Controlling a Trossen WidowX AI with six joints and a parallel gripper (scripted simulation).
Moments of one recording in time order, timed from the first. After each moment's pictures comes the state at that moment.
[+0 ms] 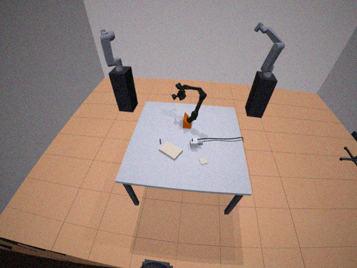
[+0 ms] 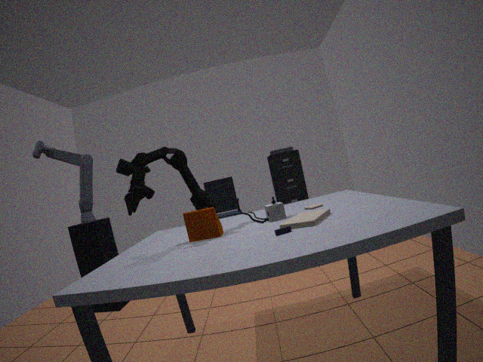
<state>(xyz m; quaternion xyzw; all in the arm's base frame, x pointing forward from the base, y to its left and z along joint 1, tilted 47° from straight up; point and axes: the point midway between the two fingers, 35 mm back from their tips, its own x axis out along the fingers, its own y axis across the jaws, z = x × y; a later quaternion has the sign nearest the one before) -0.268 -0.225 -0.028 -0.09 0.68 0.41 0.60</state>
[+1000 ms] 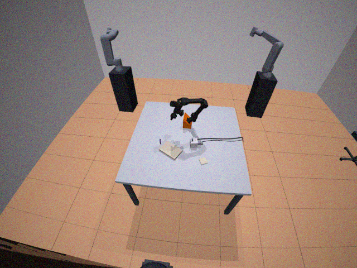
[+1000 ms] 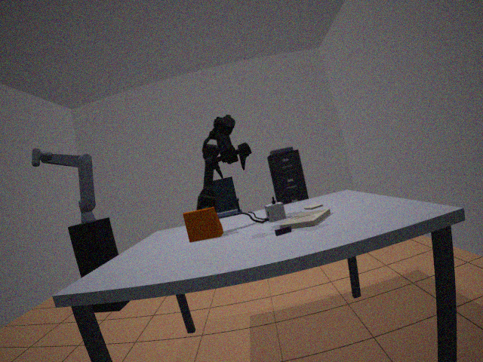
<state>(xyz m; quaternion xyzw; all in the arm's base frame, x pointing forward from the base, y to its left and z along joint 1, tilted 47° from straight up) 0.177 -0.258 0.039 -0.38 0.42 0.52 0.64</state>
